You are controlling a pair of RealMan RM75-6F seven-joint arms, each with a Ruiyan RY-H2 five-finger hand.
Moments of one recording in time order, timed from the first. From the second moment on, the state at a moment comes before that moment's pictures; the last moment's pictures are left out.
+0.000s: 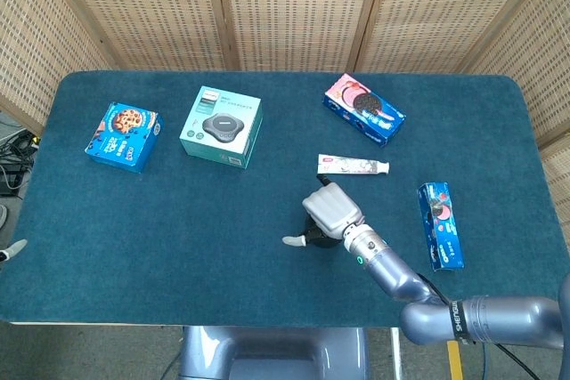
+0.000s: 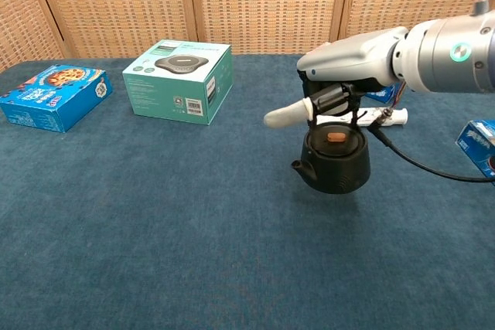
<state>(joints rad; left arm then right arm) -0.11 -0.83 -0.11 -1.78 1.36 1.39 -0.21 1.06 -1.30 0.12 -1.87 -0.71 0.90 -0.72</state>
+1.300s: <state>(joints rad) -0.11 -0.83 -0.11 -1.77 1.37 1.40 -0.21 1.04 -1.32 0.11 -1.90 -0.76 1.01 -0.68</state>
